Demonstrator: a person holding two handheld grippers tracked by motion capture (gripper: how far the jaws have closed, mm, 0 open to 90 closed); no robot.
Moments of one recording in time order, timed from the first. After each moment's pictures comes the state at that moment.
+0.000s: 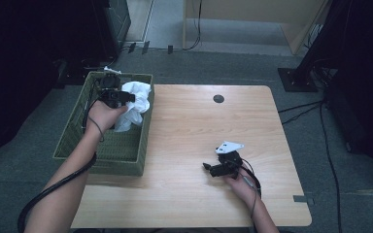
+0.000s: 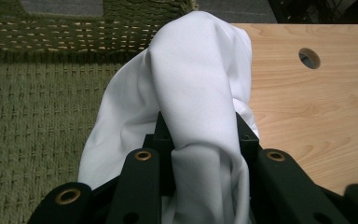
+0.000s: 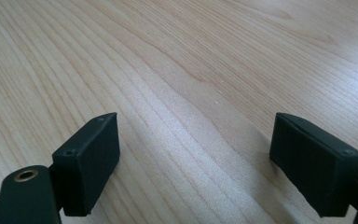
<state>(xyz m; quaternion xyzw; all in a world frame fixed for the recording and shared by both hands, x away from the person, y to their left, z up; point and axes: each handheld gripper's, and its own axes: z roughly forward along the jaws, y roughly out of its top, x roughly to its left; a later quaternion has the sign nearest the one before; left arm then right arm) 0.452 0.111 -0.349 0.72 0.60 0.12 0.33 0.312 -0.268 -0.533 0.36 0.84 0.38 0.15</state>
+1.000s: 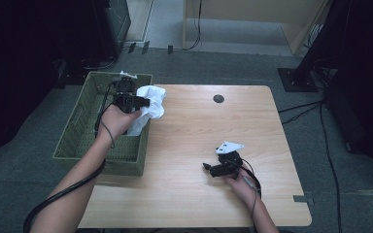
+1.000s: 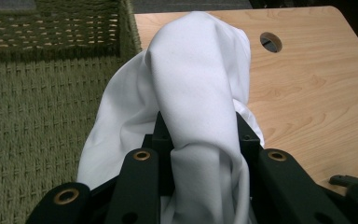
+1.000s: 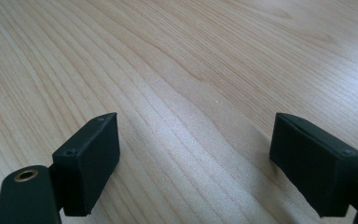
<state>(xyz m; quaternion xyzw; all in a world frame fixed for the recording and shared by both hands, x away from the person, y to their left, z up) 0.433 0.068 -0.348 0.74 0.57 0.10 0.34 0.311 -0.268 -0.533 0.36 0.84 0.38 0.15</state>
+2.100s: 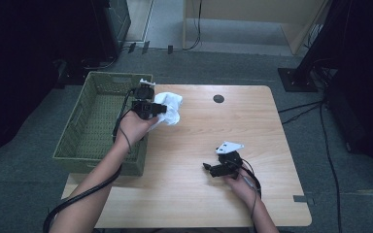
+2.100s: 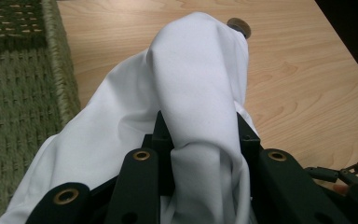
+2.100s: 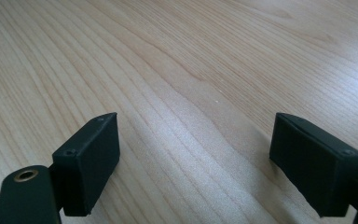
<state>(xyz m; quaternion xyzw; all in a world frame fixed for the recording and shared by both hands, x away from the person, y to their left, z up) 0.425 0.022 -0.367 0.76 0.55 0.08 0.35 0.311 -0.268 -0.533 0.36 0.84 0.38 0.15</state>
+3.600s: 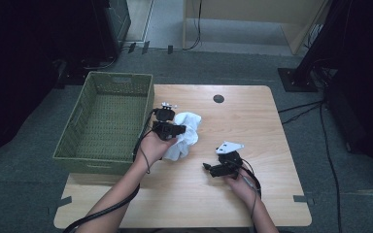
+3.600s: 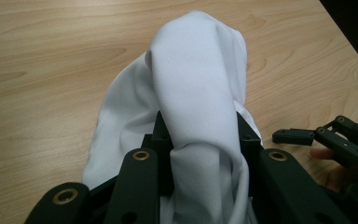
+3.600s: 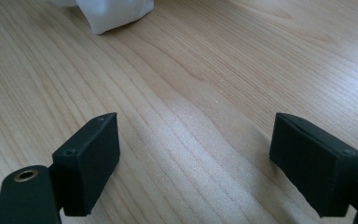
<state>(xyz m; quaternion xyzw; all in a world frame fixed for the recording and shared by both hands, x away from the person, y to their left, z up) 0.385 -0.029 -0.421 0.78 0.52 0.05 0.36 0.311 -0.268 -0.533 0.36 0.84 0.38 0.15</state>
